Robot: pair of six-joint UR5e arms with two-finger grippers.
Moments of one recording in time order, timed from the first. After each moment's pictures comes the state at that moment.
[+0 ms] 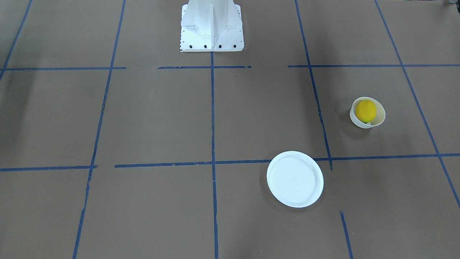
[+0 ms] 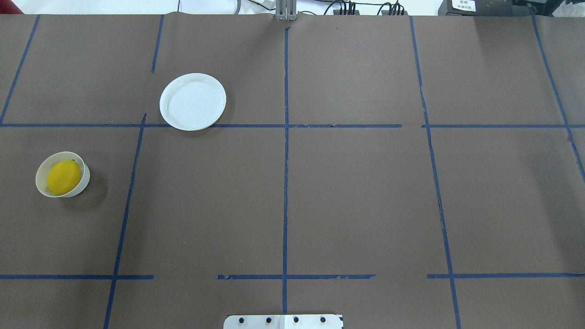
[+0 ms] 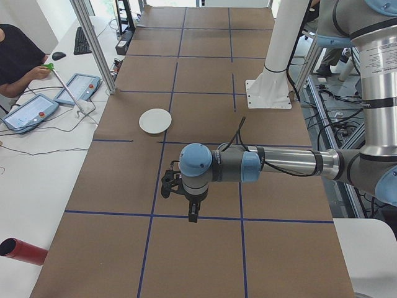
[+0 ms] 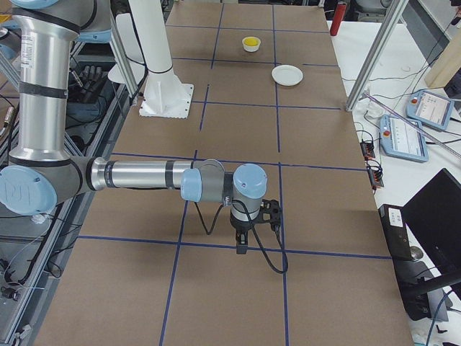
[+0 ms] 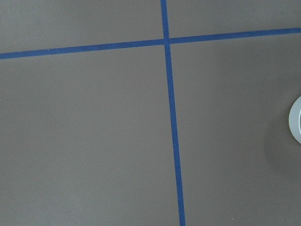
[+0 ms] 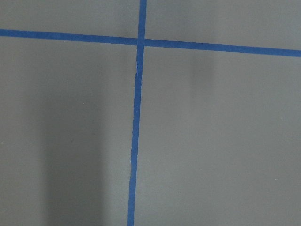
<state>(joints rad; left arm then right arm) -1.63 -1.37 -1.83 -1.50 -2.38 0.14 1.54 -1.71 1.75 -1.64 2.28 -0.05</state>
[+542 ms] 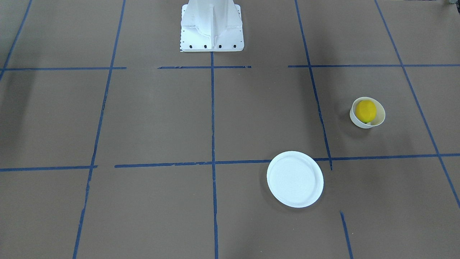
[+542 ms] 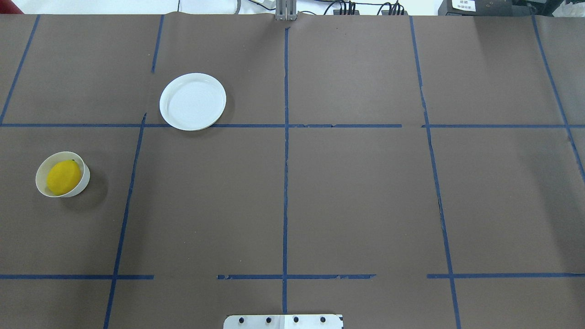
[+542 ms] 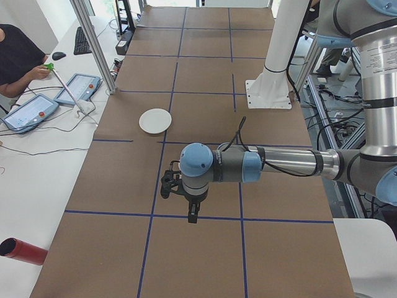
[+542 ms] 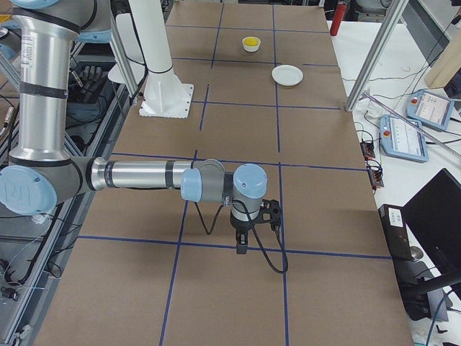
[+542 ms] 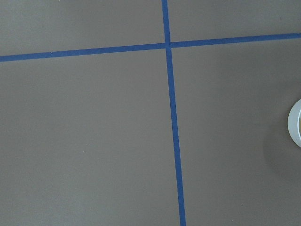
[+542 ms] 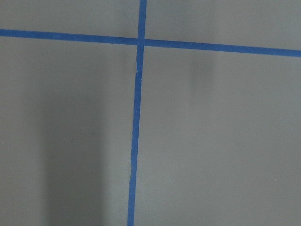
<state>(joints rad) -1.64 -1.37 -1.83 -1.50 -2.38 0.14 1.54 -1.71 1.75 -1.64 2.28 -0.05</state>
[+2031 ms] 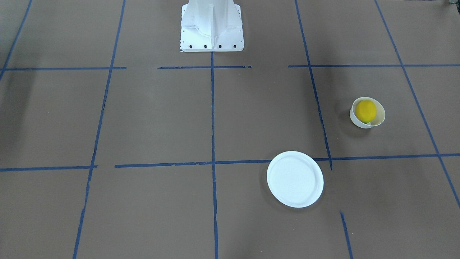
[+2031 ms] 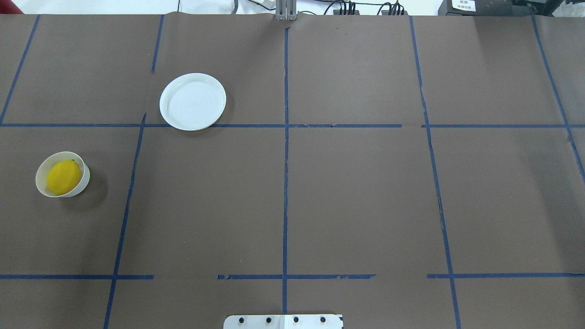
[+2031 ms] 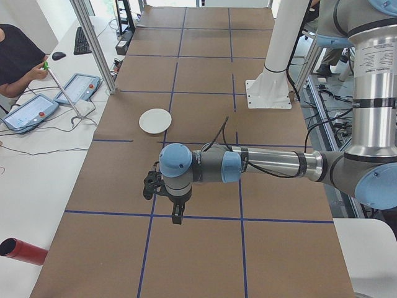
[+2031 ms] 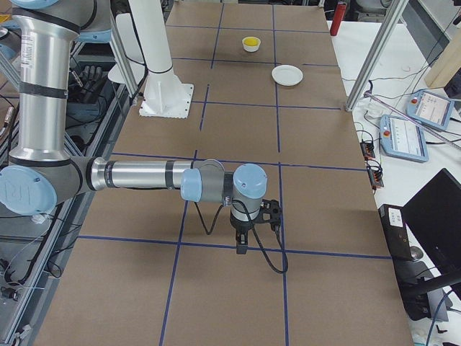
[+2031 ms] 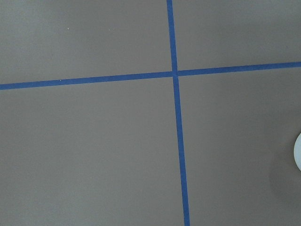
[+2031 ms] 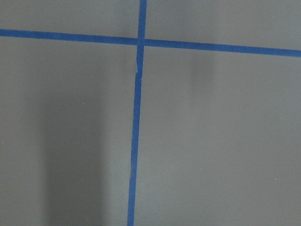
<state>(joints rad) -1.65 -1.49 -1.73 -1.45 -2.37 0.15 1.54 -1.71 1.75 -1.64 2.28 -0.05</state>
